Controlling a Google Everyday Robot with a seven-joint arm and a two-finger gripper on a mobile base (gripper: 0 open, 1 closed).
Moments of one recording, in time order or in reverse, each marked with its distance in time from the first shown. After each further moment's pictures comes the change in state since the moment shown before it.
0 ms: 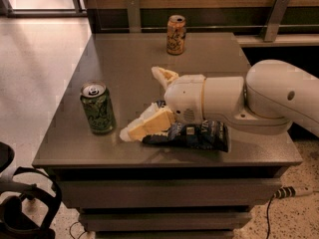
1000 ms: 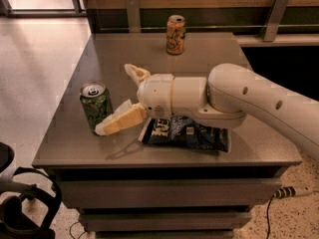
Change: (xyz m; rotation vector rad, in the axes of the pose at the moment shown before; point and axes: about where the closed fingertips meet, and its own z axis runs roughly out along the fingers) arm -0.007 -0.006 0.066 -0.080 -0.112 -0.042
